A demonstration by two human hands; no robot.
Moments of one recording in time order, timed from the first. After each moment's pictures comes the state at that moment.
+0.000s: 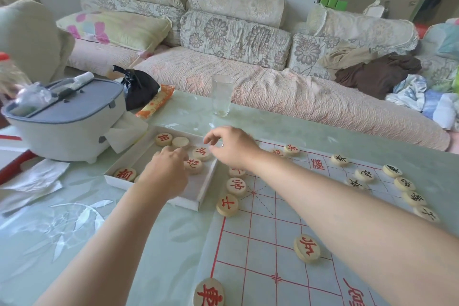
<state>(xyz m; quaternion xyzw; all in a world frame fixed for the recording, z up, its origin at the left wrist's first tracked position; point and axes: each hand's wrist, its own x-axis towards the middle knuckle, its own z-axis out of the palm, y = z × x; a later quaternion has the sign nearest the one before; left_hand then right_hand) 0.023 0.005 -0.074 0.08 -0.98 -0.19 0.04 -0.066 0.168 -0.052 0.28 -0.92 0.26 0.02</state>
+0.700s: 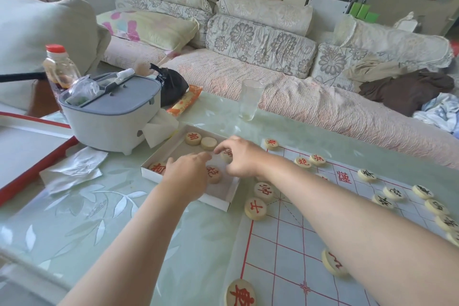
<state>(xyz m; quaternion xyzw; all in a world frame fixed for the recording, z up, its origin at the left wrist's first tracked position) 0.035 -0.015 -0.083 0.07 -0.98 -0.15 0.04 -0.054 0.128 -0.052 0.30 -0.94 0.14 -0.10</state>
